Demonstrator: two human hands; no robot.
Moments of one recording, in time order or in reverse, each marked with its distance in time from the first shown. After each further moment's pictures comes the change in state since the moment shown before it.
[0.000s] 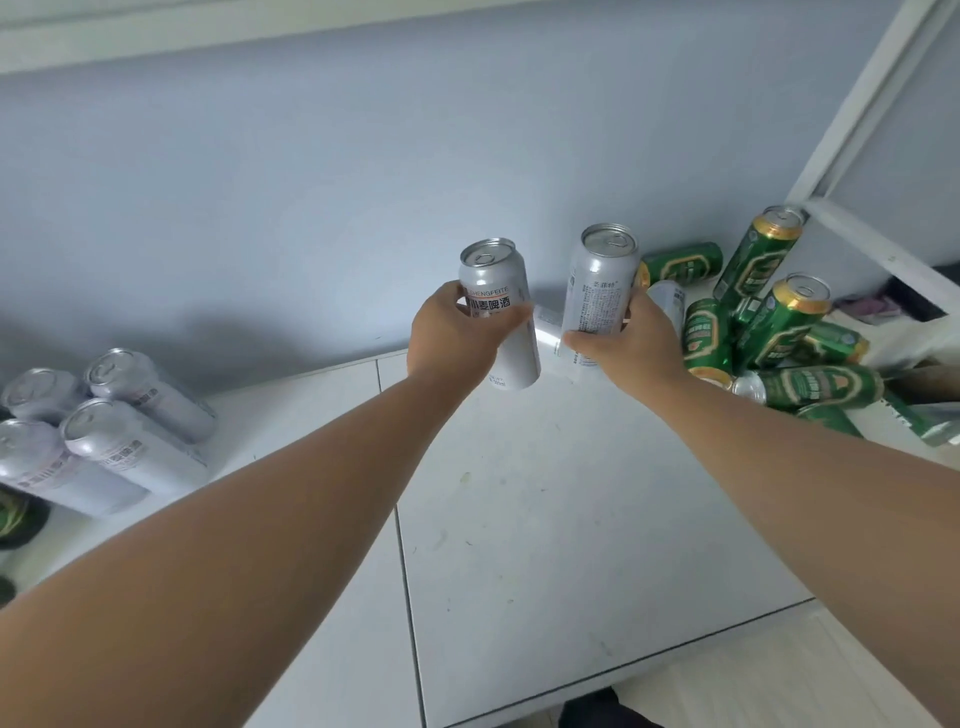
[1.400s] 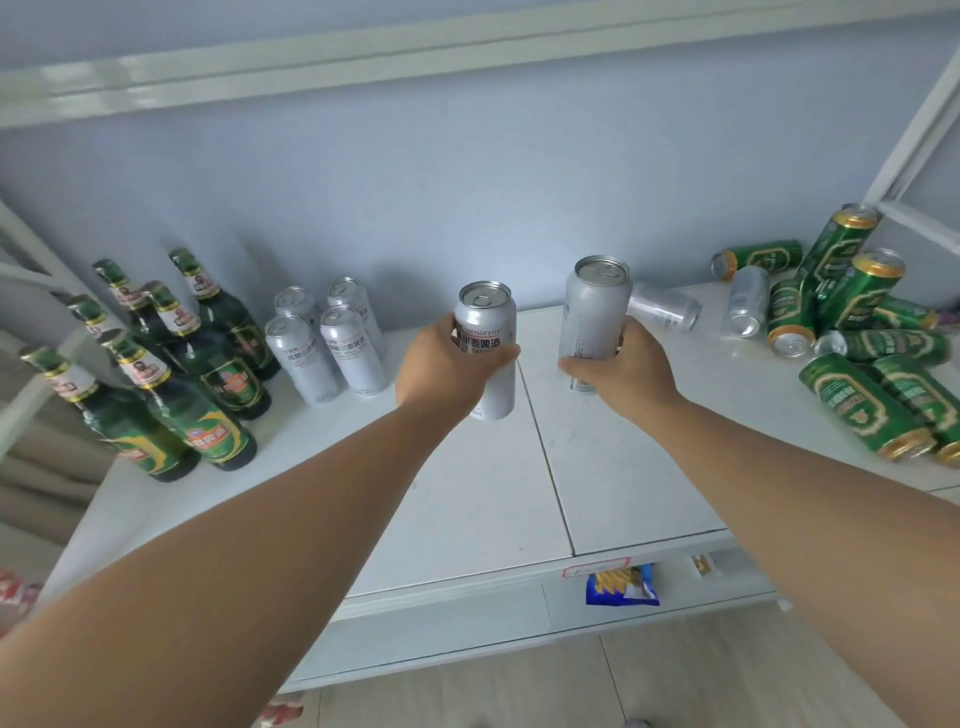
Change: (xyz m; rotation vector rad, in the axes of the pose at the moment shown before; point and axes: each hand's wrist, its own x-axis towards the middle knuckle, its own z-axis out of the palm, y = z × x) left_hand -0.166 -0.092 -0.212 0.179 0.118 0.045; right_hand -0.220 -0.105 0.093 0.082 -0.114 -0.062
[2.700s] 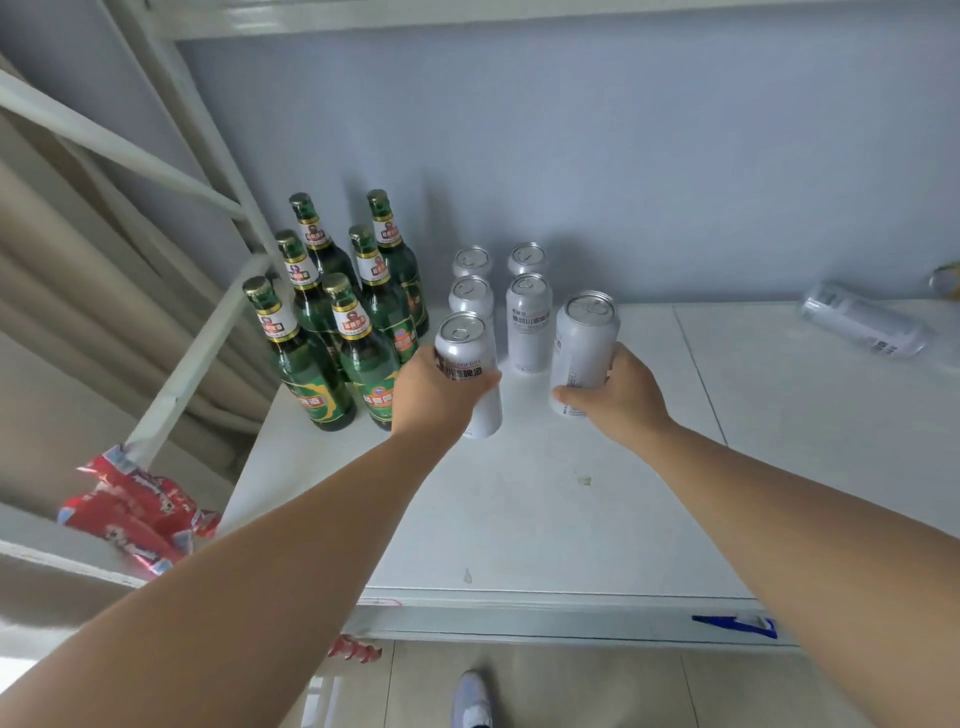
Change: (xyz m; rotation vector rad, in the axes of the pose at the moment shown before) left_hand 0.035 -0.195 -0.168 -0.080 0.148 -0.244; right_hand -0.030 -0.080 0.243 -0.105 -0.241 -0.003
